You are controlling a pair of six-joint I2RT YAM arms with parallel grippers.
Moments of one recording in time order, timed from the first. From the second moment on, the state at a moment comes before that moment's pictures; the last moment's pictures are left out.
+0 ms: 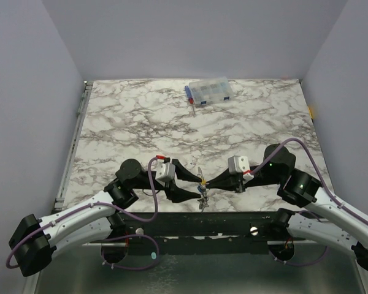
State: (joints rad) left arm -0.89 0.83 0.42 0.56 0.79 -0.12; right arm 0.91 0.75 0.79 -0.22 -0.72 -0.34
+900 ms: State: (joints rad) left arm -0.89 0.86 0.42 0.56 0.75 -0.13; right arm 0.91 0.76 0.75 -0.10 -0.73 -0.30
